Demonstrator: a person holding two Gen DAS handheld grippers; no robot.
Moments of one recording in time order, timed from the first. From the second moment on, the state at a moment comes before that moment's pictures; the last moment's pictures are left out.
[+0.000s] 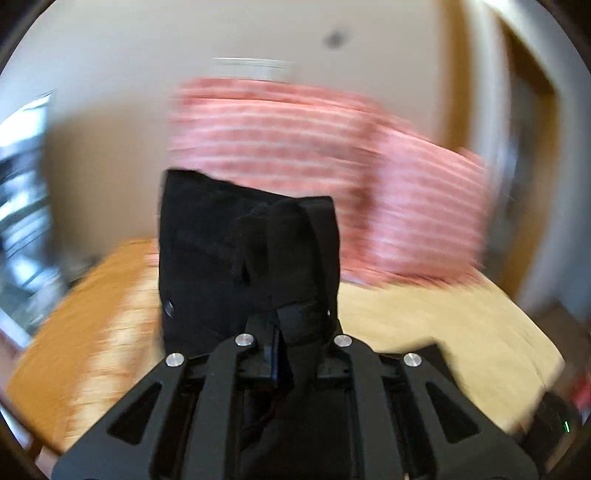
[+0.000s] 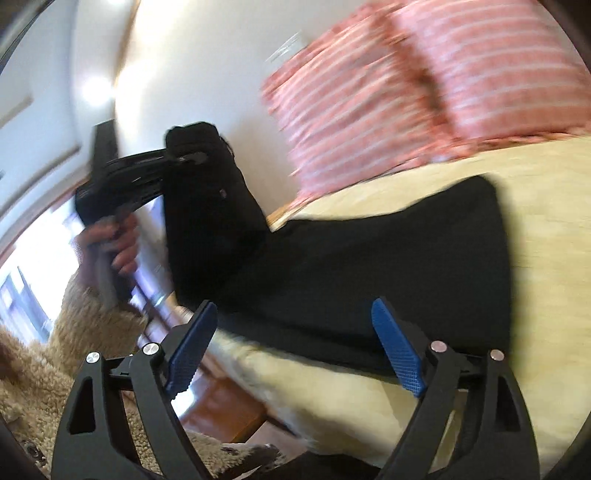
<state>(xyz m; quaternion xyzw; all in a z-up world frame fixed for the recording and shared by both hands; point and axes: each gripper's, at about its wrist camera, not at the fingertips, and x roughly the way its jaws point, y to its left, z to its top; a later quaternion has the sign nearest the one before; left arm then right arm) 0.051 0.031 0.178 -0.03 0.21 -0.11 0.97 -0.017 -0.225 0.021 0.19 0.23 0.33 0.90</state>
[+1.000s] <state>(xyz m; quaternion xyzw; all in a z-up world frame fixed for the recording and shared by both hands) -0.014 -0.094 0.076 0.06 0.24 -0.37 0.90 -0.024 -0.311 0.050 0.26 0.15 0.24 0.92</state>
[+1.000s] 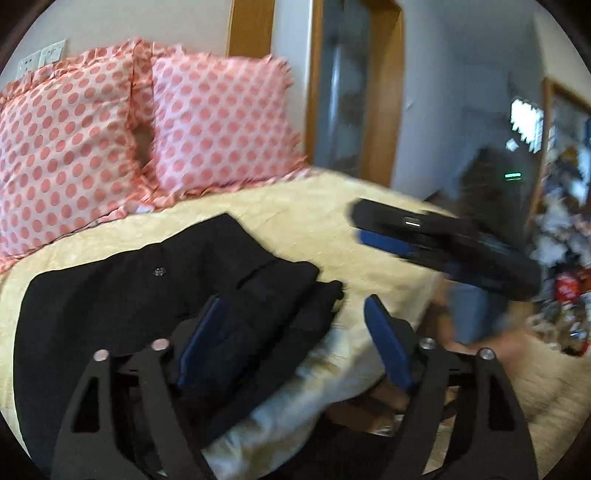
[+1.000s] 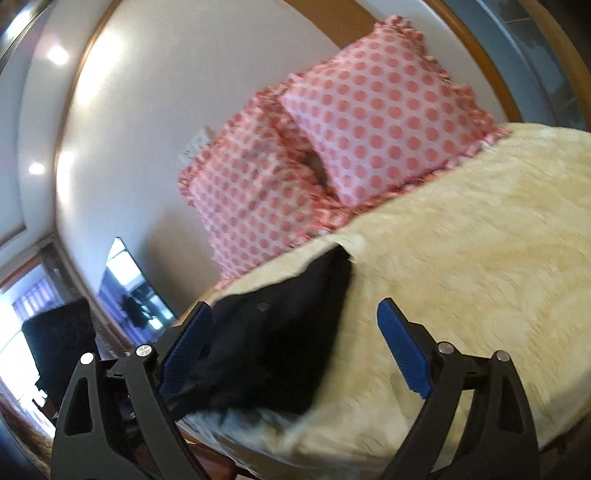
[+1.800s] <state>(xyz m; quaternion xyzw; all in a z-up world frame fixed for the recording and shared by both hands) 0.041 0.024 0.020 -0.03 0.32 -0.12 0.94 0.126 -0.282 0.050 0.24 0.40 0.20 0.86</state>
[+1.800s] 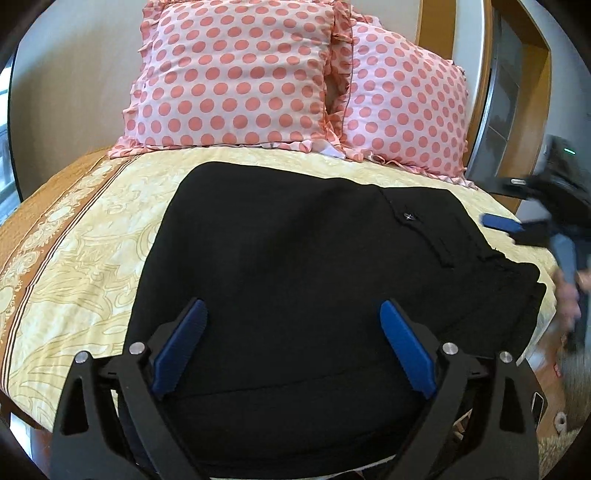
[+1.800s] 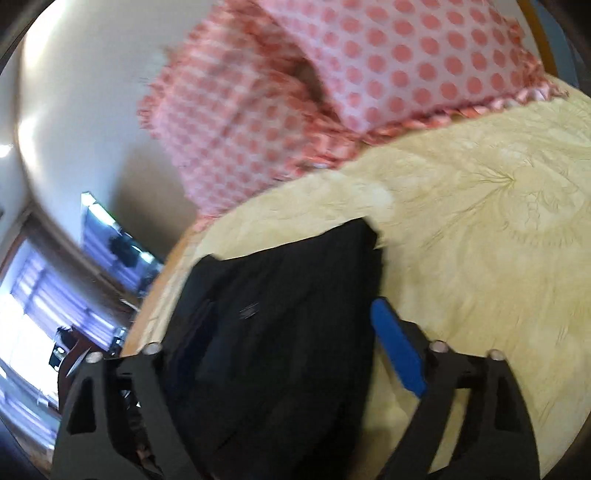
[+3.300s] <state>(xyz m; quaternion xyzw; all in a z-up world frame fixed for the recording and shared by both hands) 0.251 0.067 0.113 -0.08 0.36 -0.11 0.92 0.273 -0.293 0.089 0.23 0.34 0.26 0.88</state>
